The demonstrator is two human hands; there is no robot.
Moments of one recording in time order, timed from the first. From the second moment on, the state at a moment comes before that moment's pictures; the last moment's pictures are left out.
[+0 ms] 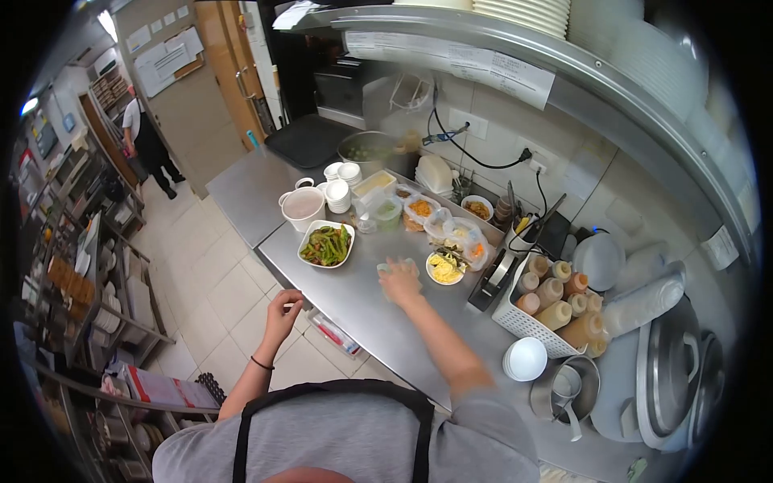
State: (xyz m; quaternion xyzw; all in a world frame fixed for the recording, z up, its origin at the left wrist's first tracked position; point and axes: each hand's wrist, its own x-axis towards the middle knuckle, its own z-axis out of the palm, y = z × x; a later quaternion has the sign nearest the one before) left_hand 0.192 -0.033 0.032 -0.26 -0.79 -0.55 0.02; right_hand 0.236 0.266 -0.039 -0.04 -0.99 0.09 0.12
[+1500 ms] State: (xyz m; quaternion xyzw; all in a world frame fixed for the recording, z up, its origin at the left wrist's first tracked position) left_hand 0.112 0.082 0.023 -0.23 -0.36 -0.57 -0.70; right_hand 0.252 0.134 -0.056 -0.13 -0.45 0.81 0.36
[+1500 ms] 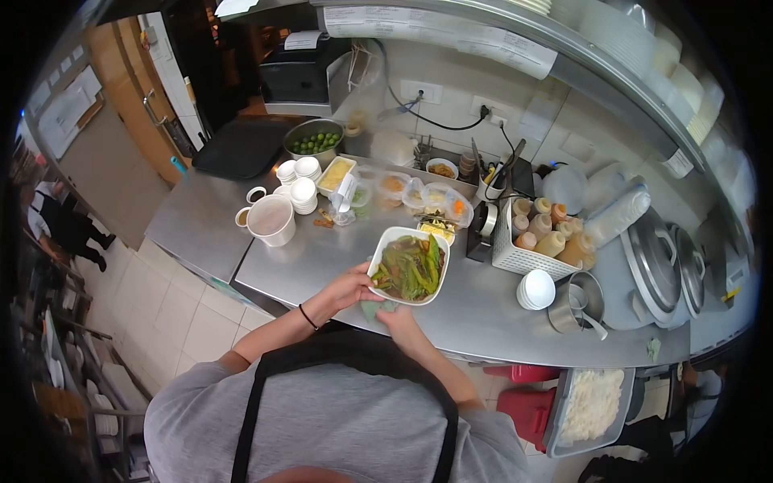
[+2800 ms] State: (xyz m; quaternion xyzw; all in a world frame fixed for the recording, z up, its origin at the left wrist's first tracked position) left_hand 0.050 0.081 -0.028 -0.37 -0.68 -0.46 -0.43; right_hand 0.343 0.187 -0.063 -0.39 -0.91 0.14 0.03
